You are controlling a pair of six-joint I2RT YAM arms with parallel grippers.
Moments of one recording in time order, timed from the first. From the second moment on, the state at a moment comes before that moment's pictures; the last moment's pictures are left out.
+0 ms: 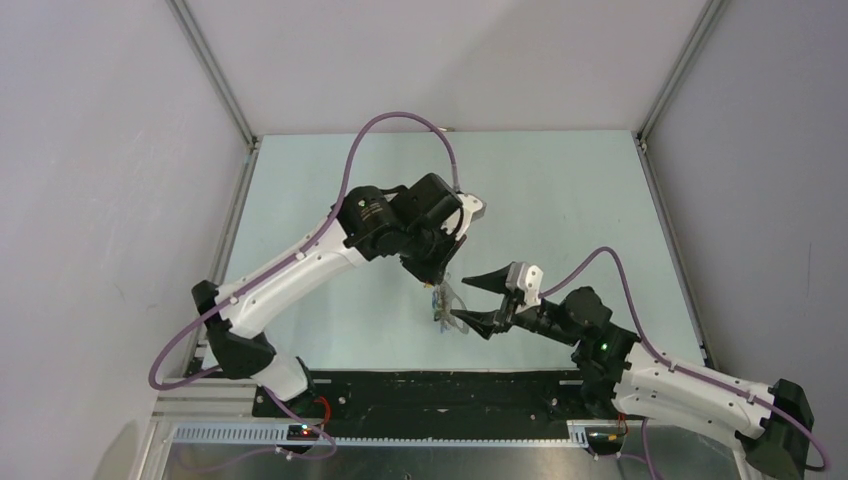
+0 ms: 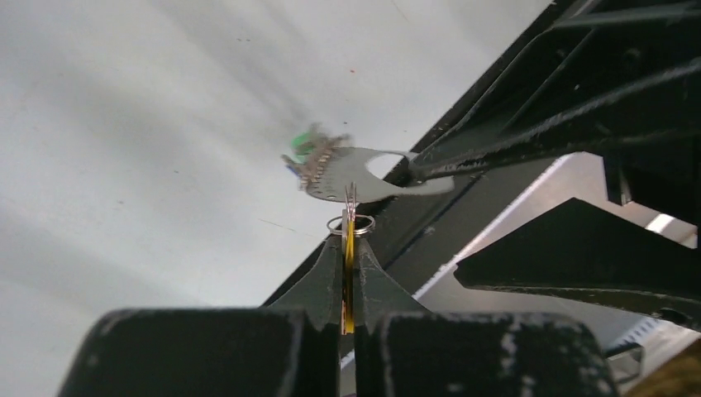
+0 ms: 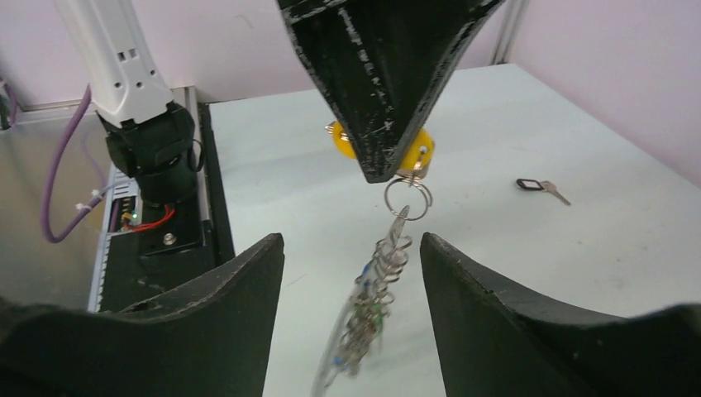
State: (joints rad) left arm -1.02 1.57 1.81 -1.28 0.02 -0.26; right arm 1.01 0.66 0.39 0.39 -0.21 -0.03
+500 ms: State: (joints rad) left arm -0.98 1.53 1.78 -1.27 0.20 -0.32; right arm 1.15 0.60 0.39 0.40 -0.14 -0.11
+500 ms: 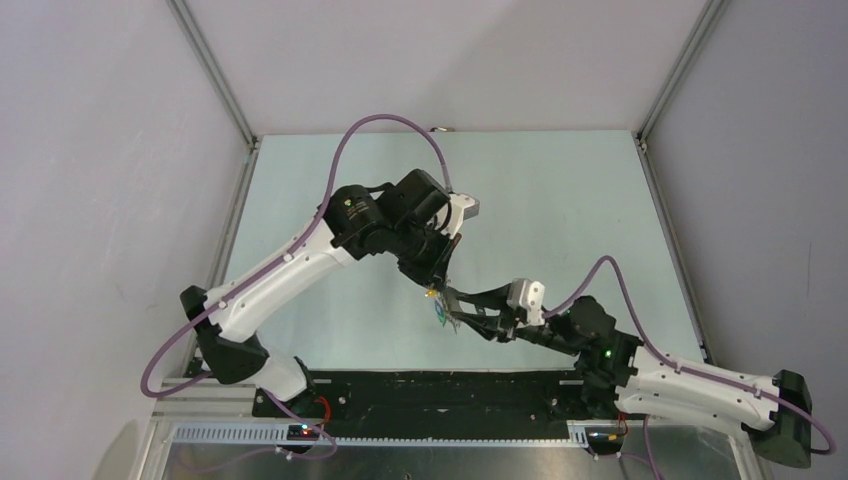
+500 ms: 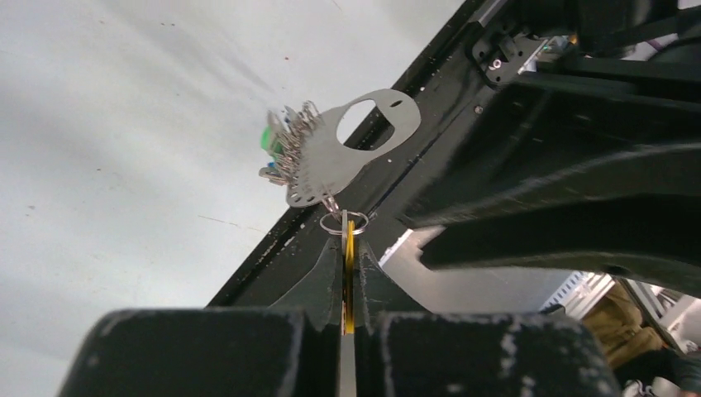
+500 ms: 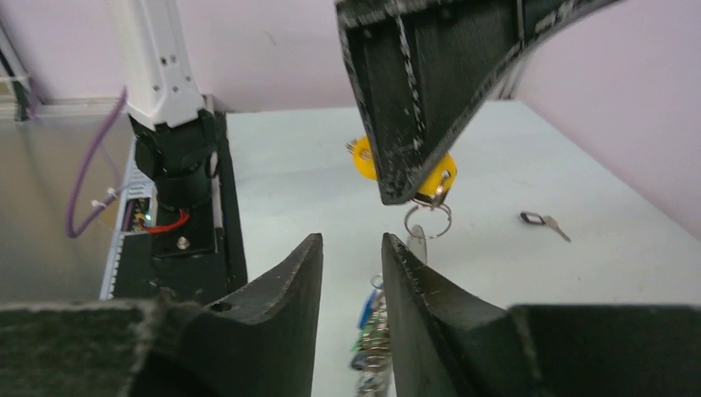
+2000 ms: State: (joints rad) left arm -0.94 1.42 1.62 -1.17 0.40 -0.34; right arm 1.18 0.60 0.40 0.40 -0.07 -0.15
